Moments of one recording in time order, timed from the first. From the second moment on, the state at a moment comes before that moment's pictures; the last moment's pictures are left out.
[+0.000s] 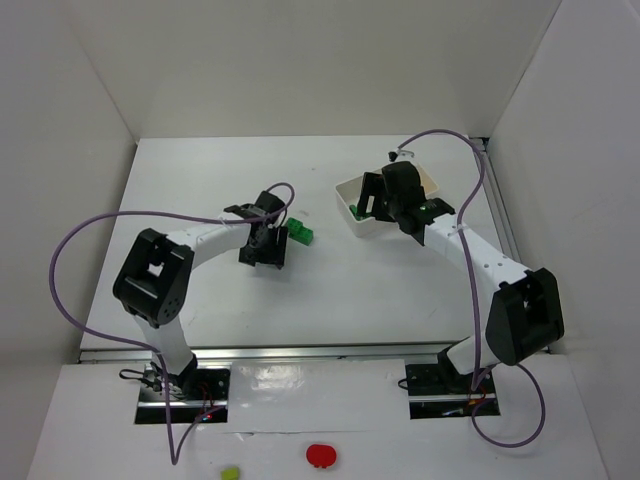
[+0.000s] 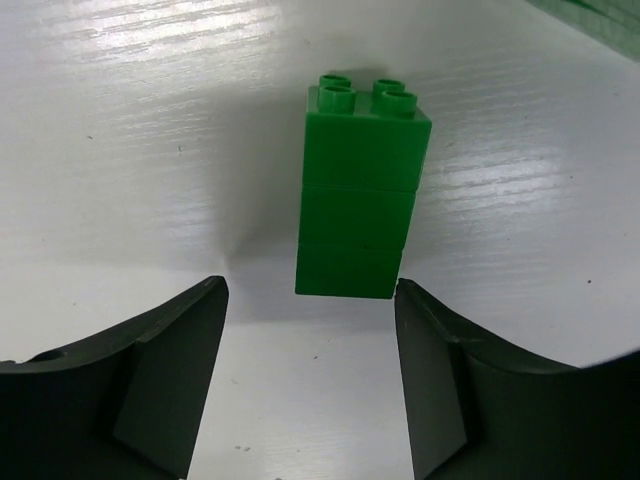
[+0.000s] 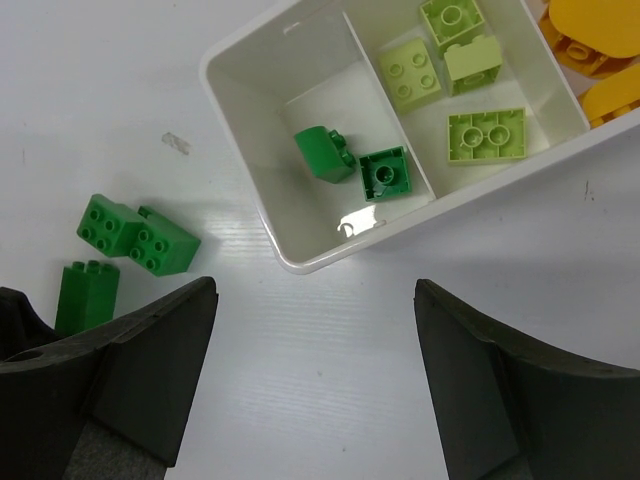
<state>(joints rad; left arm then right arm) -0.47 1.78 1.15 -0.62 -0.10 -0.39 0.42 1.45 1.12 -0.32 0.18 0.46</state>
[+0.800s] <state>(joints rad) -0.52 1.82 1.25 -0.65 -0.25 -0.45 0.42 1.41 1.12 -0.33 0.14 0.43</state>
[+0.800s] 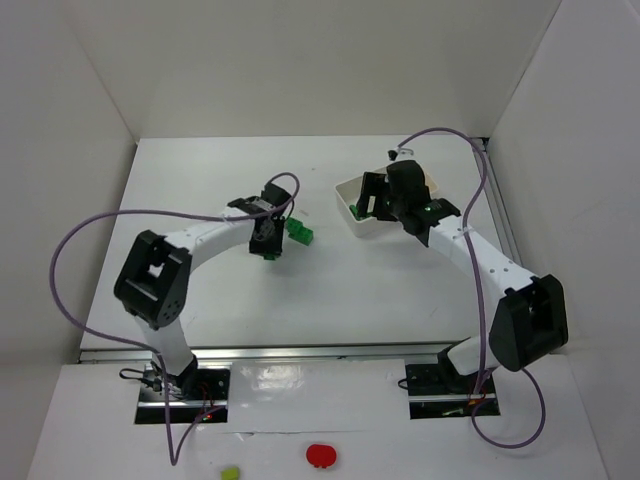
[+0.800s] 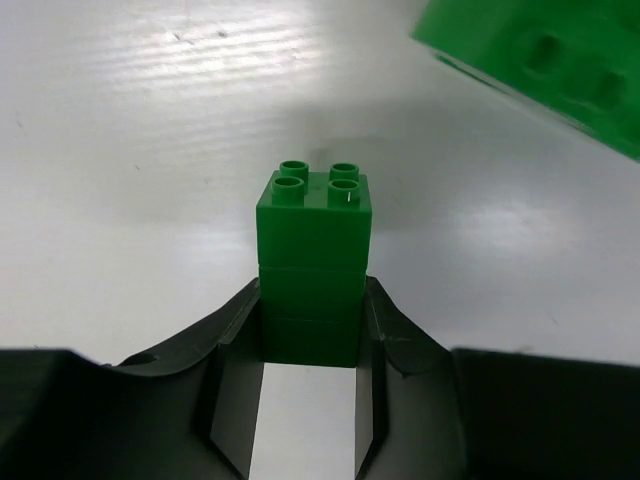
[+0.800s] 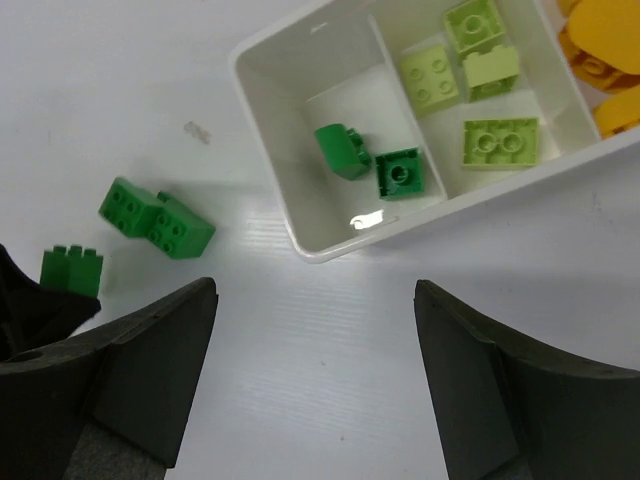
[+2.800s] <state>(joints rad) -0.33 1.57 1.27 -0.57 1.12 -0.11 0.34 1.45 1.14 -0.19 -0.60 0.39</state>
